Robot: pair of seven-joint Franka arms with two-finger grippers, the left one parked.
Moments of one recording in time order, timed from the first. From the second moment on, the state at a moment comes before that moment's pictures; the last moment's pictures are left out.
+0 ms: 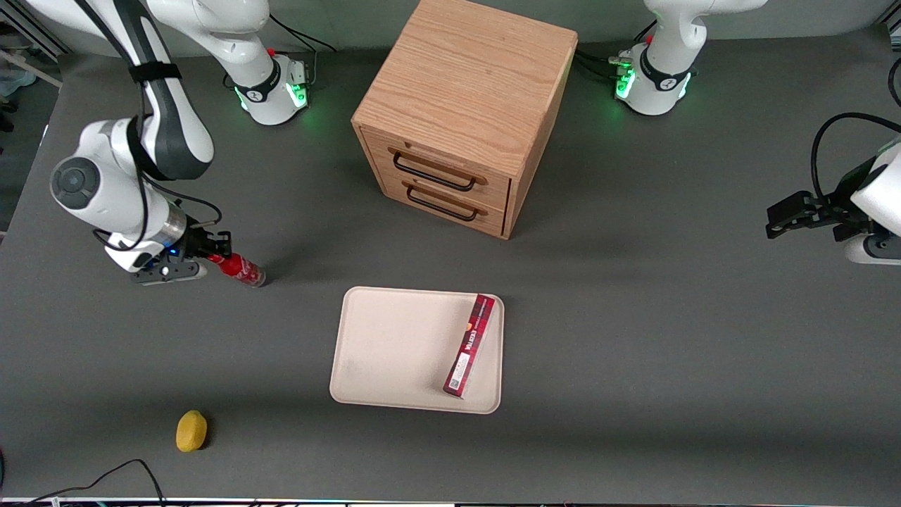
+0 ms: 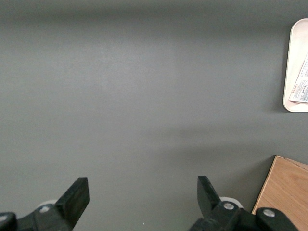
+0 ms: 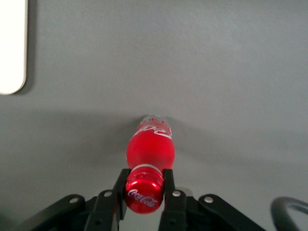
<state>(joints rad) -0.15 0.02 0.18 -2.19 -0.02 2.12 -0.05</state>
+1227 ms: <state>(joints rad) 0.12 0.53 0.19 -1.13 -0.02 1.51 0.46</state>
